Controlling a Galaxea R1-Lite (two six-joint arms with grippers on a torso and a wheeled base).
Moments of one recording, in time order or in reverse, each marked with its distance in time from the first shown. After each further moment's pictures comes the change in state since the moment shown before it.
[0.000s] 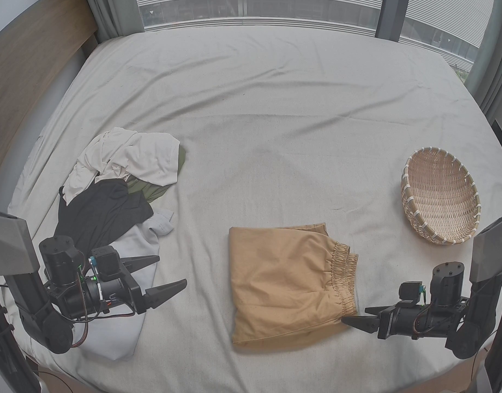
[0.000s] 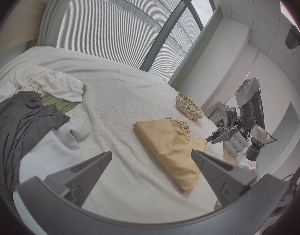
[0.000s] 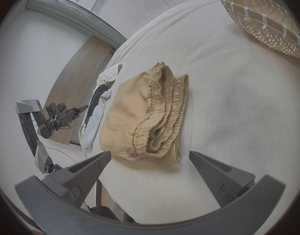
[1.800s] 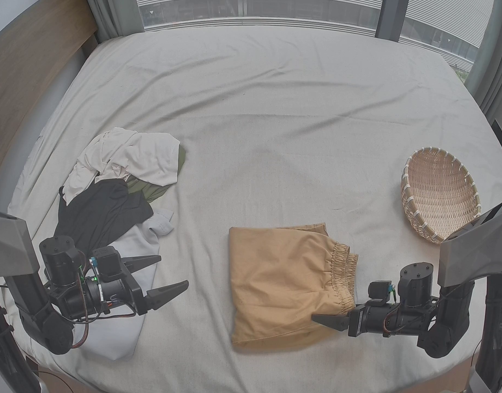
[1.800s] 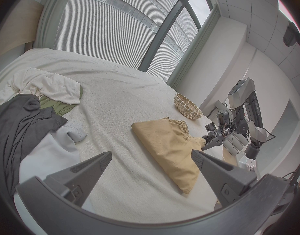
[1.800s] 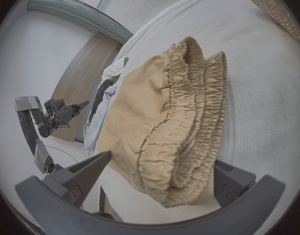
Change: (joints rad) left arm -0.007 -0.006 0.001 0.000 0.000 0.015; right arm 0.108 0.138 -0.190 -0.002 -0.003 0.051
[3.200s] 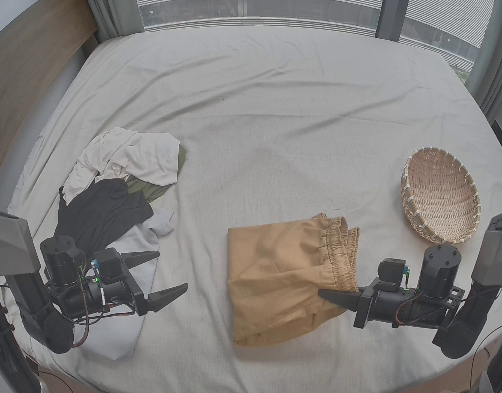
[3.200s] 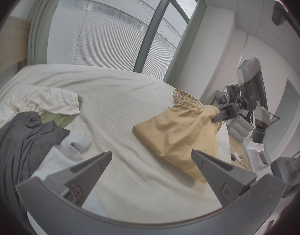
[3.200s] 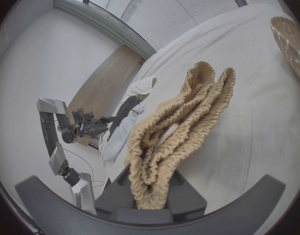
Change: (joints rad) left arm 0.007 0.011 -0.013 0.000 0.013 0.174; right arm 0.103 -0.289 0.010 0.002 -0.010 -0.004
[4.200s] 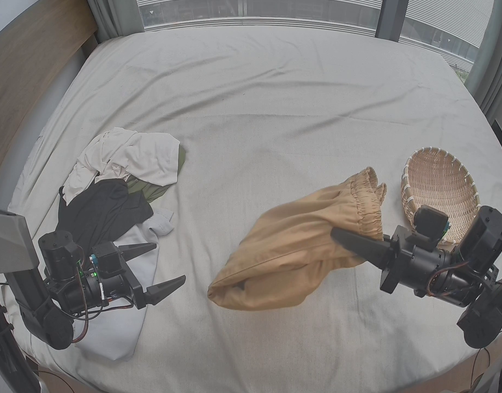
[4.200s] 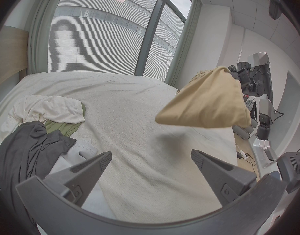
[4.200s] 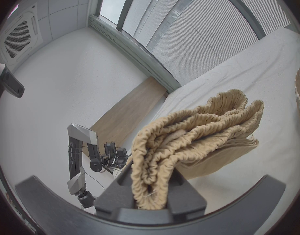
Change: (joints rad) left arm 0.013 -0.006 -0.023 0.000 0.006 0.014; right arm 0.033 -0.271 -0.107 -0.001 0.001 0.031
